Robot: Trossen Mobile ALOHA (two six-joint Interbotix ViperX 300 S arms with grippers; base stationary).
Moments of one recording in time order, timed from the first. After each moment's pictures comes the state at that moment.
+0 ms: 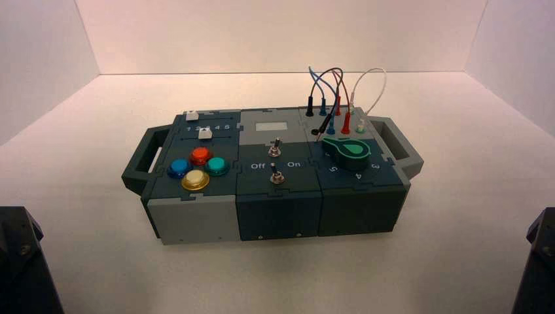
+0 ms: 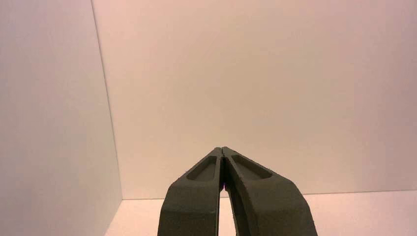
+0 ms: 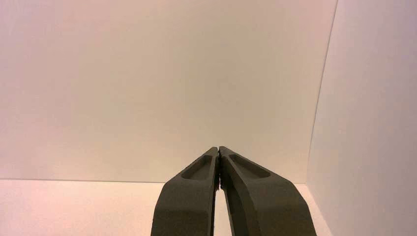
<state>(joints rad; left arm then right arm) -0.03 -0.96 1.19 -0.01 -0.29 0.02 0.03 -0.94 1.19 0.00 -0.29 0.00</state>
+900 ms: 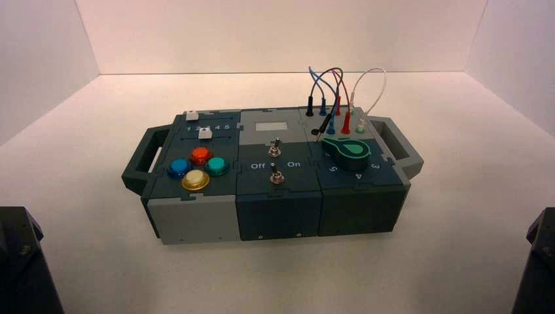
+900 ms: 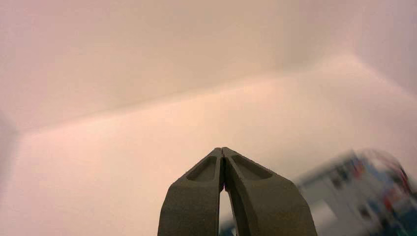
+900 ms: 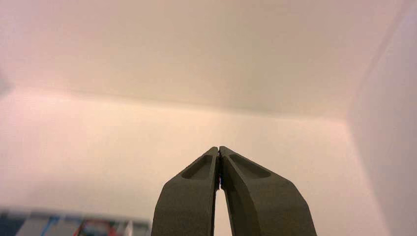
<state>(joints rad) -0.40 -0.75 1.10 -0.02 0.11 0.02 0.17 -0.74 1.10 0.00 0.03 0.00</state>
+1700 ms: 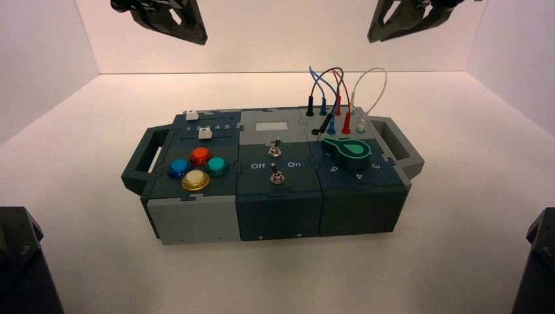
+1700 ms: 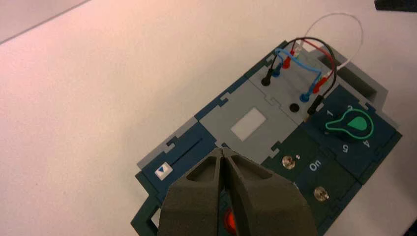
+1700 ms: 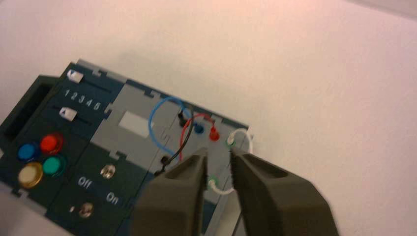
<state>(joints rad) -0.67 -0.55 1.02 -0.03 0.35 0.02 0.51 -0.53 1.00 0.08 0.36 0.00</state>
